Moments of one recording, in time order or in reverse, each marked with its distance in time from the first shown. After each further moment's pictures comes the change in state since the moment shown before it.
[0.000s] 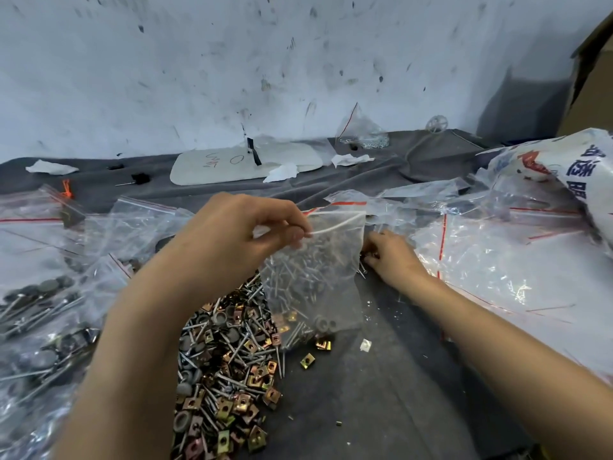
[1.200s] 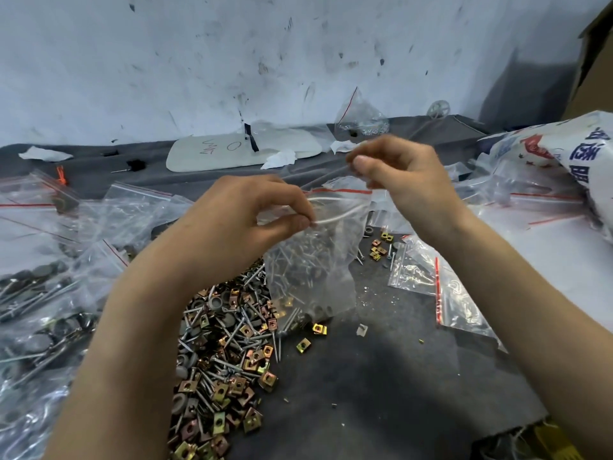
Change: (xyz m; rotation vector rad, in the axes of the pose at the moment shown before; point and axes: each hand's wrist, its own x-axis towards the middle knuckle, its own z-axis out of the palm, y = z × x) left_hand 0.004 0.001 0.007 0.004 -0.015 0.075; right_hand -0.037 -0.074 -0.102 0.858 0.207 -0.249
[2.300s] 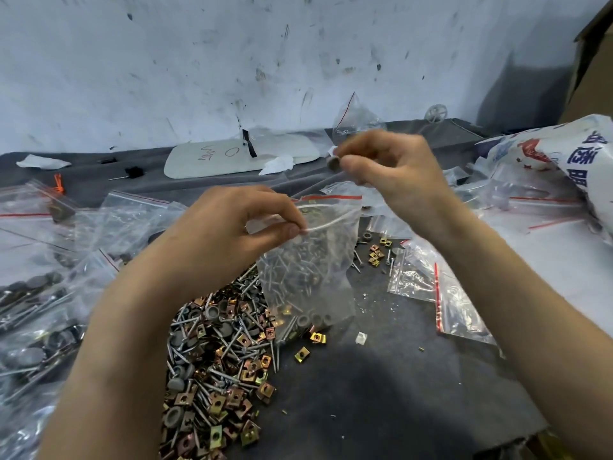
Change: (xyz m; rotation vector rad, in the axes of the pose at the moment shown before) left_hand 0.000 -0.006 -0.002 -0.033 -0.009 -0.012; right_hand 0.007 -0.017 0.002 -0.060 -0.063 -0.068
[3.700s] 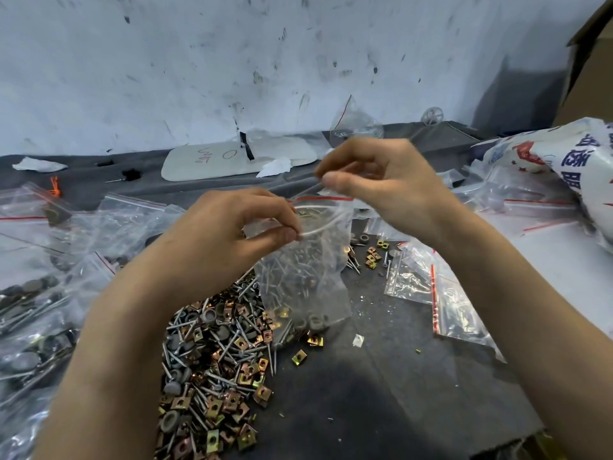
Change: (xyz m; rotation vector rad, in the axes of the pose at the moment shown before) left_hand -0.001 0.002 0.000 0.001 0.000 0.018; right_hand -0.009 -0.018 -0.001 -0.071 -0.138 -0.043
